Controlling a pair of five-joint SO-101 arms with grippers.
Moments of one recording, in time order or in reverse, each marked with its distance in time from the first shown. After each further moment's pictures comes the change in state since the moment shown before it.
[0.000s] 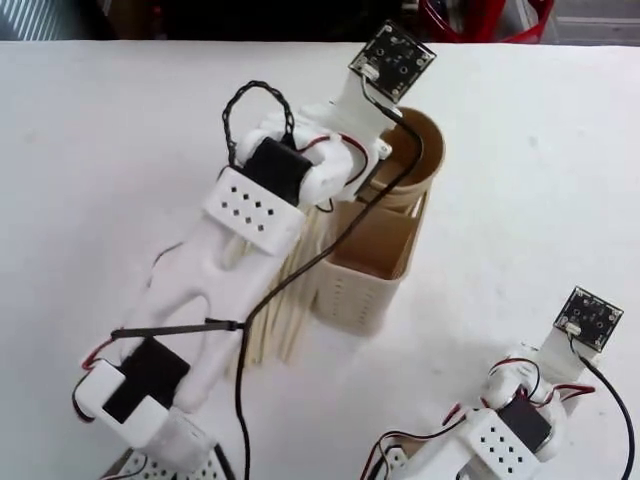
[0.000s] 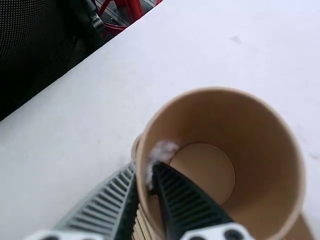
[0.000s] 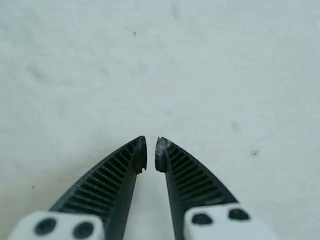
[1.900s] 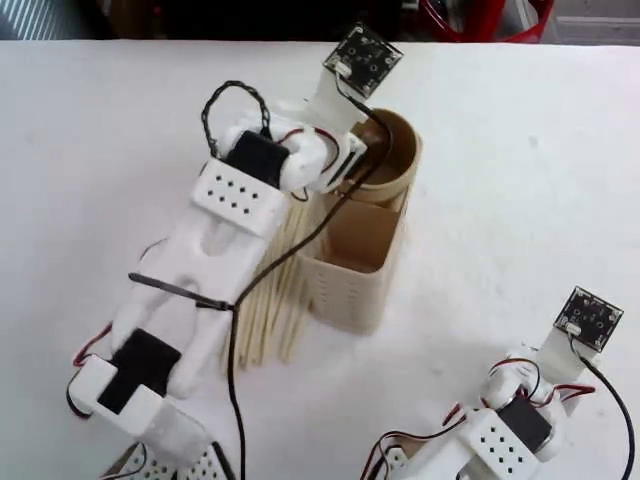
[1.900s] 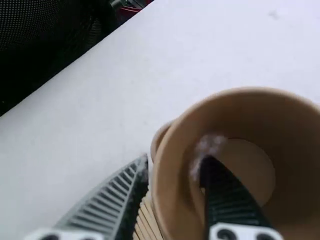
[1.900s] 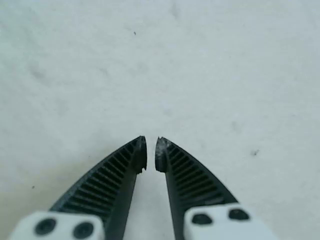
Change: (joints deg) left arm -5.7 -2.5 6.8 -6.1 -4.8; right arm 0.0 0.0 0.0 0.0 0.0
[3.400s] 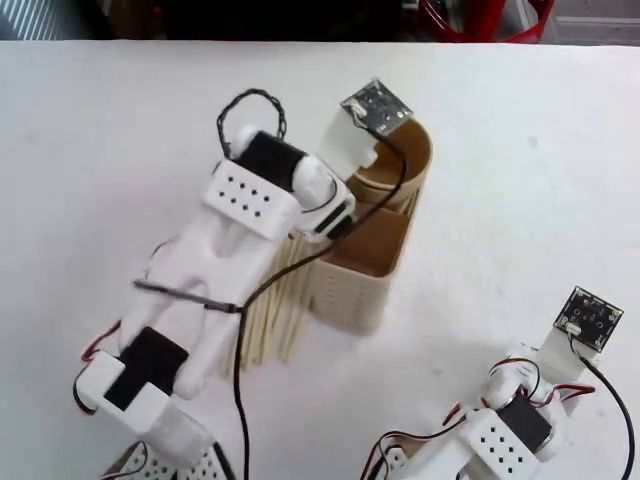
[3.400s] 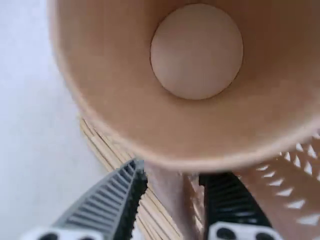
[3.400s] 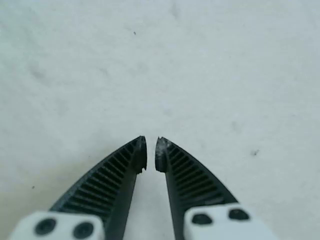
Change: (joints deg) left arm 2.5 0.8 -3.1 26.6 -2.9; right arm 0.0 0.0 0.0 0.0 0.0
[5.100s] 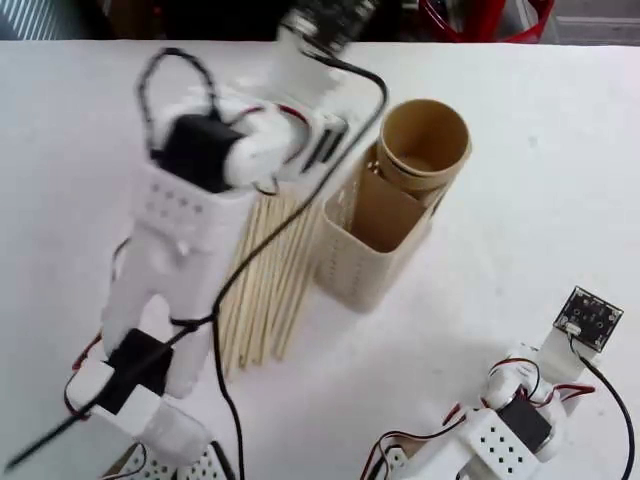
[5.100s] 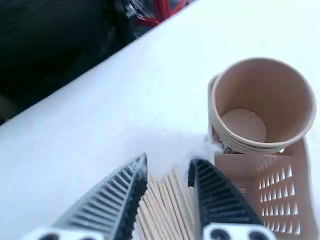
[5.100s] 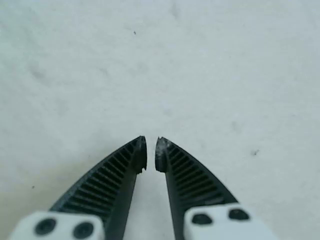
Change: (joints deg) left arm -3.7 -1.7 -28.8 2.5 7.1; right arm 0.0 0.0 0.0 0.0 0.0
